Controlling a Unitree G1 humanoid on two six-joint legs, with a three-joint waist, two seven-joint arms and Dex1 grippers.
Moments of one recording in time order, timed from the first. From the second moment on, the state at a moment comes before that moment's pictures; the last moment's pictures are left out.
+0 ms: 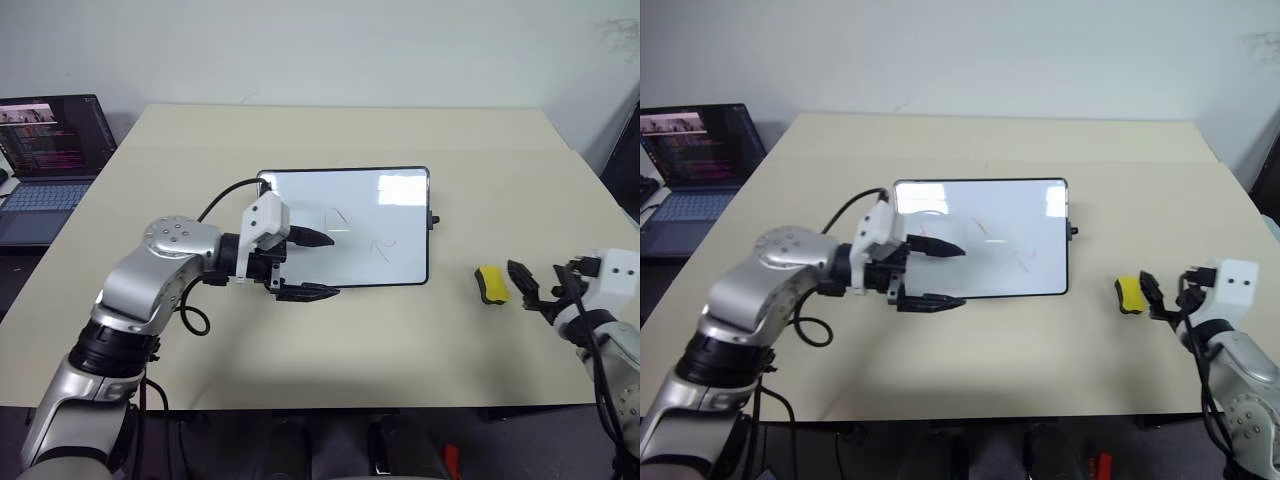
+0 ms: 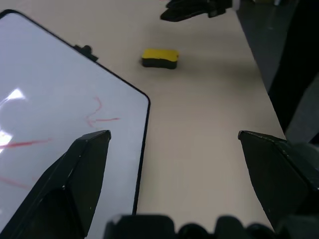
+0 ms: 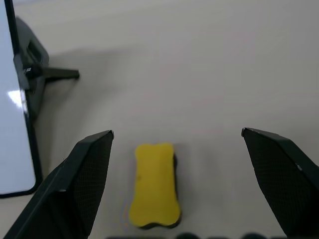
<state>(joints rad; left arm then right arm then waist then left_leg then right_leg) -0.63 0.73 -0.25 -0.10 -0.41 0.41 -1.25 0.00 -0.48 -0.45 -0.57 0.73 0.93 -0.02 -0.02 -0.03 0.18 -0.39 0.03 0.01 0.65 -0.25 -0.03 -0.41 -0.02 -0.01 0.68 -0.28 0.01</state>
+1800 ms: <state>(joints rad) -0.66 0.53 -0.29 -0.09 -0.32 0.41 -1.23 -0.14 -0.42 -0.26 -0.36 0.41 0.93 0.10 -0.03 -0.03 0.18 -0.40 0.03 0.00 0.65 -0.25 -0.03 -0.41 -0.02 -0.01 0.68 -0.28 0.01</state>
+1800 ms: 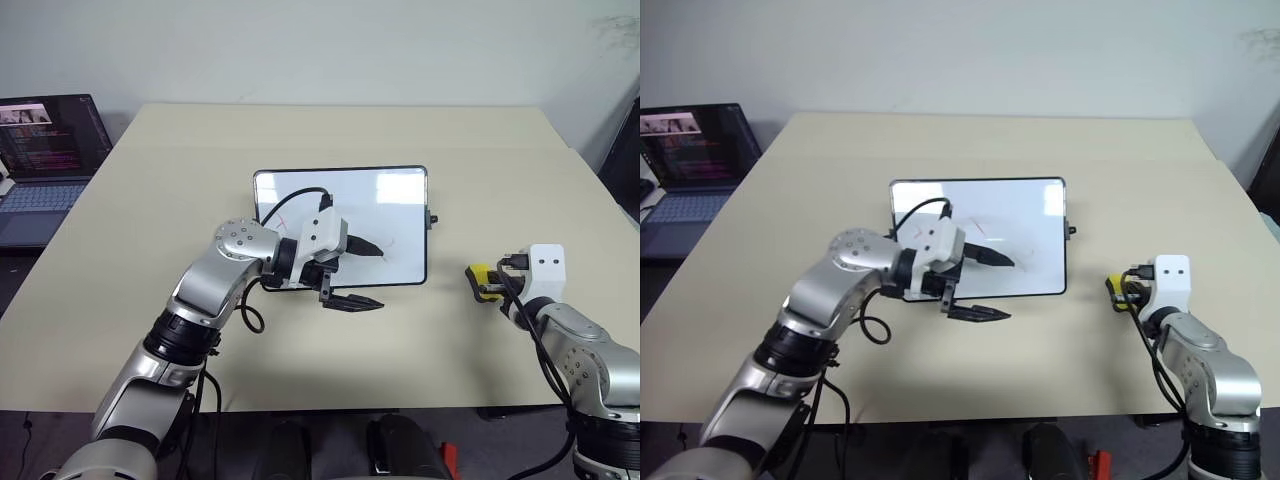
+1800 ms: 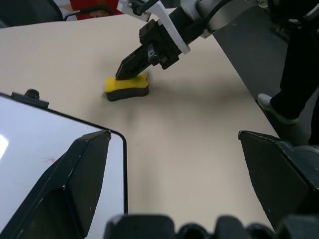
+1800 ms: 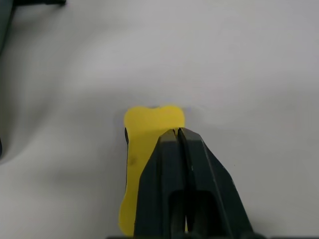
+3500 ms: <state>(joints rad) -0.61 0.55 -0.27 -0.12 -0.34 0.46 -1.17 -0.21 -0.45 -0.21 -0.25 0.33 0.89 0.22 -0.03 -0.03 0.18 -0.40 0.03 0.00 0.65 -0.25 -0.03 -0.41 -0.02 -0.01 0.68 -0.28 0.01</state>
